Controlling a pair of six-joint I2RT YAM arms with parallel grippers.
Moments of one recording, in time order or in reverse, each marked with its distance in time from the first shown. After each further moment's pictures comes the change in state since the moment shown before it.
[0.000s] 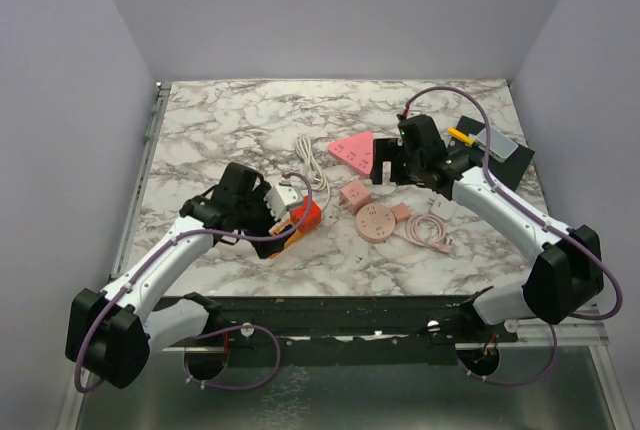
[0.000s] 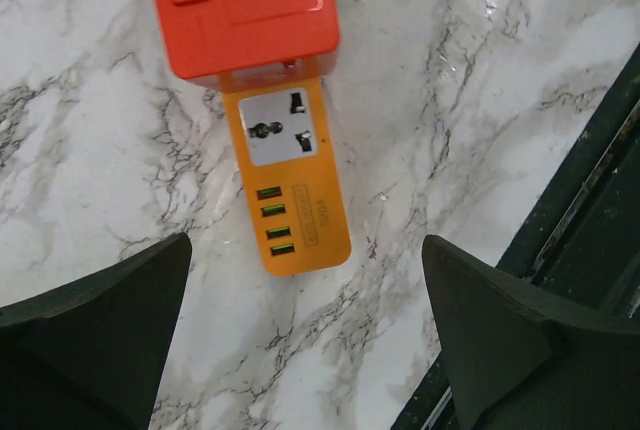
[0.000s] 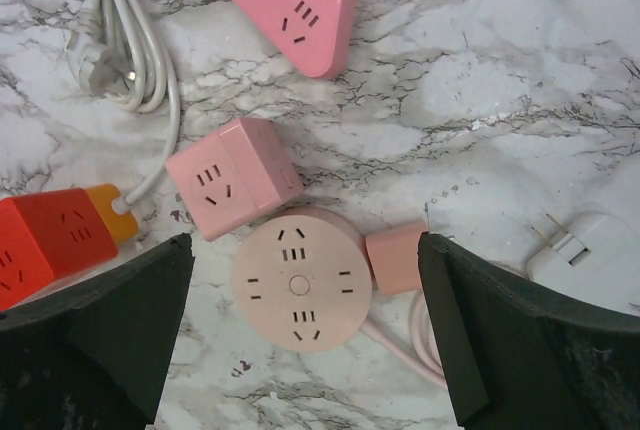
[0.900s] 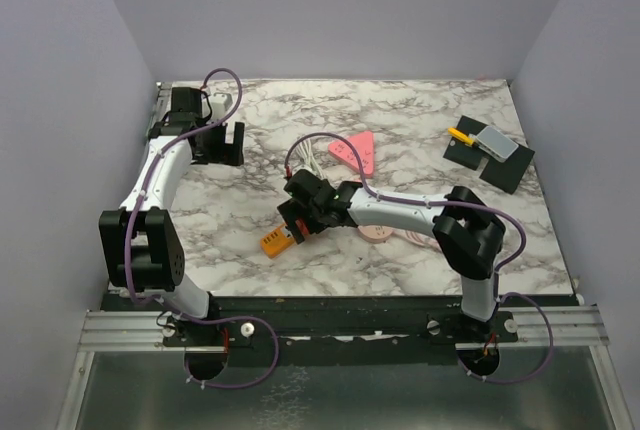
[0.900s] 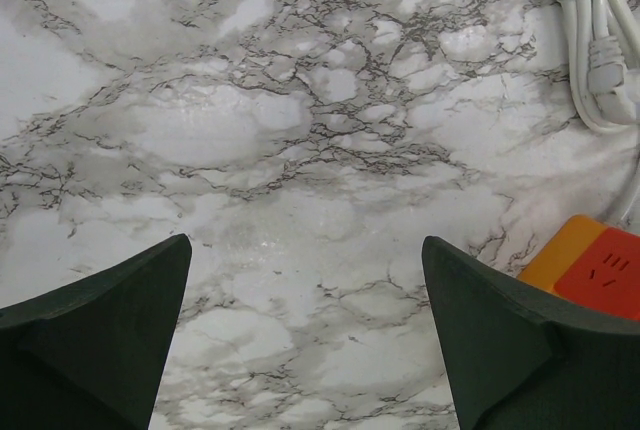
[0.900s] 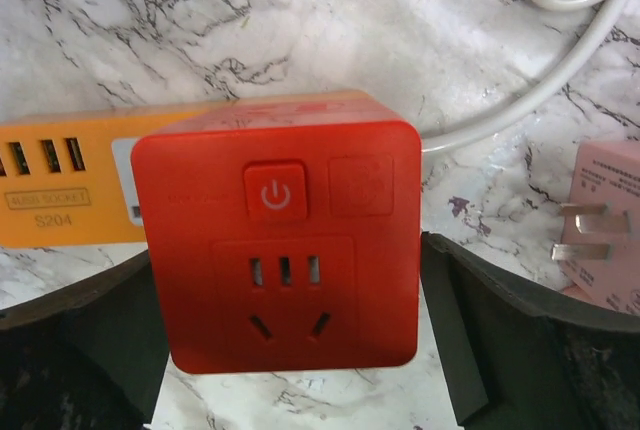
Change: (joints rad) left arm 0.435 0.478 0.526 -0.002 -0.183 -0.378; right arm 0.497 0.511 0.224 0.088 0.085 -0.021
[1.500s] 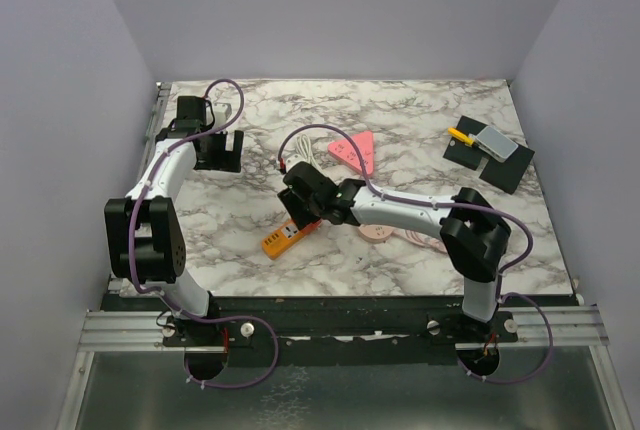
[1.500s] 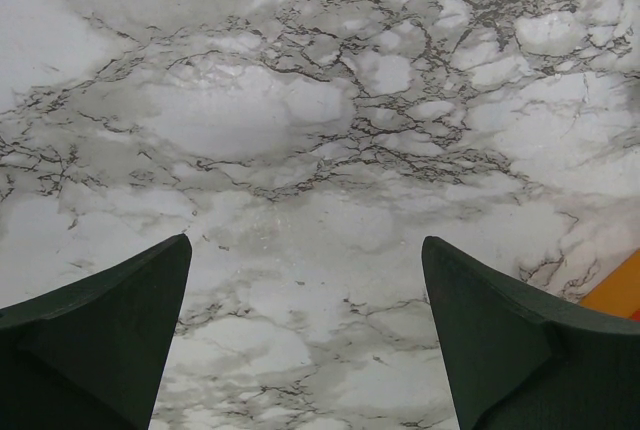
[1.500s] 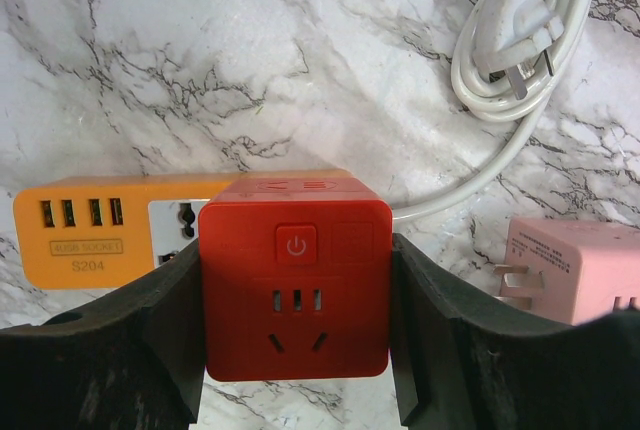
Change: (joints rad) left arm 0.004 0.051 -0.071 0.076 -0.084 -0.013; right arm 0.000 -0.016 0.011 0.081 0.037 -0.116
